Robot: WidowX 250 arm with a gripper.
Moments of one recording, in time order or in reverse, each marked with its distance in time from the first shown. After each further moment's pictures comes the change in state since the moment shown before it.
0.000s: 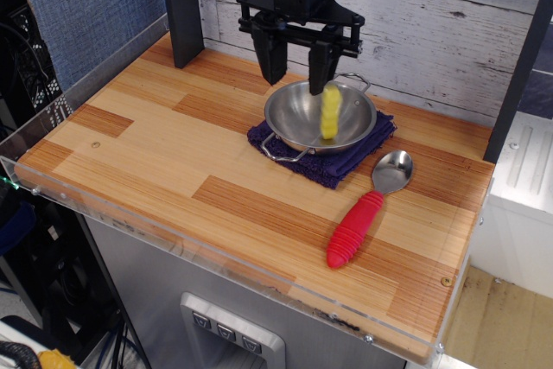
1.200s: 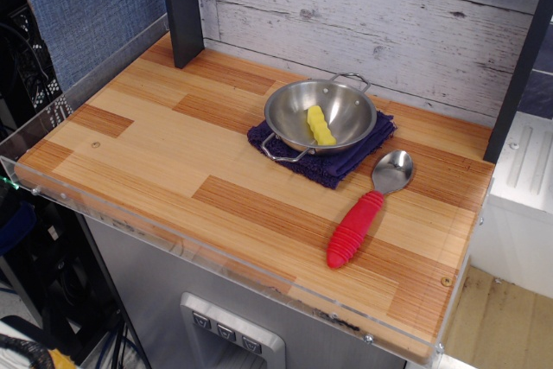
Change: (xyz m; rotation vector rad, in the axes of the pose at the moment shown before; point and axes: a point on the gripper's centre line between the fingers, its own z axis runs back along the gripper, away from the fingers) arm 0.009 -0.041 0.133 0.022 -0.069 0.004
